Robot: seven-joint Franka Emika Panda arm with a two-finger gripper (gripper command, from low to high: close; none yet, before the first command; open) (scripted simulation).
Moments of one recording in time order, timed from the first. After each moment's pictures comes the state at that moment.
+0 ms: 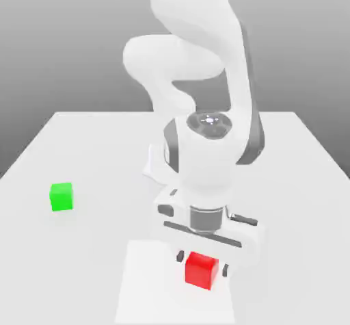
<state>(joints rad) 0.03 0.27 0.07 -2.68 -0.10 2.95 1.40</state>
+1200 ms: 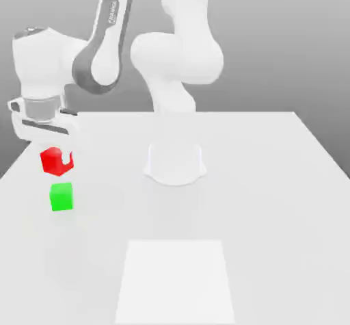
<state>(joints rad) -0.58 -0.25 -0.56 -2.96 -0.21 2.70 0.33</state>
